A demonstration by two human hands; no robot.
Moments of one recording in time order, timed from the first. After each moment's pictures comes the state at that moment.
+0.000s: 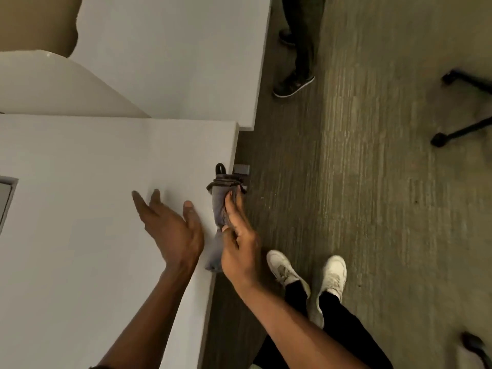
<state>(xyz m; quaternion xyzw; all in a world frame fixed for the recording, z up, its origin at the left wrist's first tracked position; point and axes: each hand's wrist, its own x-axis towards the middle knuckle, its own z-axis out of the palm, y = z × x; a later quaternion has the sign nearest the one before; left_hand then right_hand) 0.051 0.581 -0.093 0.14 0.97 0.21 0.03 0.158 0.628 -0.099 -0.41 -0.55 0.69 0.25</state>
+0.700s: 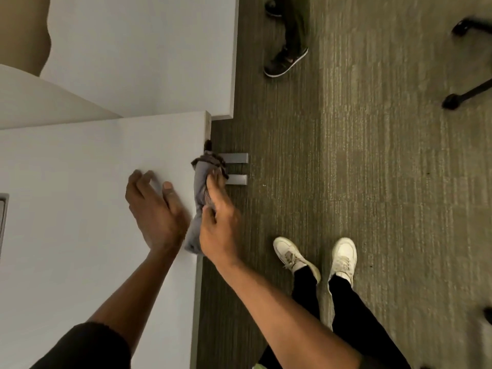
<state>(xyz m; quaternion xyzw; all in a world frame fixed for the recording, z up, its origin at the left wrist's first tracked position) 0.028 0.606 -0.117 0.24 0.96 0.16 -0.04 0.143 0.662 -0.094 -0.44 -0.53 0.68 0.23</state>
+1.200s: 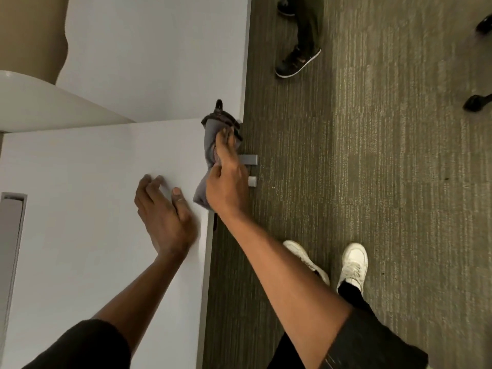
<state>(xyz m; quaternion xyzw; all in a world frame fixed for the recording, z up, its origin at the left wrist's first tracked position) 0.024 0.606 -0.116 0.25 0.96 0.14 -0.03 0.096 0.738 -0.092 -0.43 -0.59 0.64 0.24</state>
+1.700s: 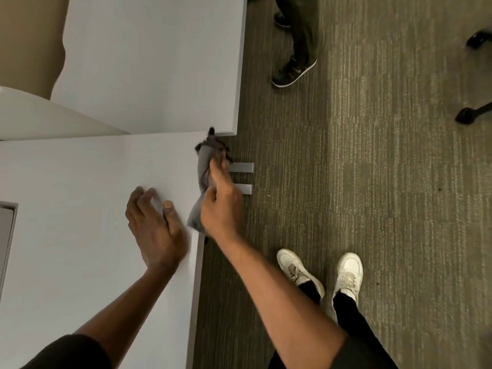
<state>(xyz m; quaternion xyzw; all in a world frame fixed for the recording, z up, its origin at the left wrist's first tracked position) 0.025 0.606 -0.116 0.25 0.96 0.14 -0.02 0.105 0.729 -0.103 -0.43 -0.56 0.67 0.23</state>
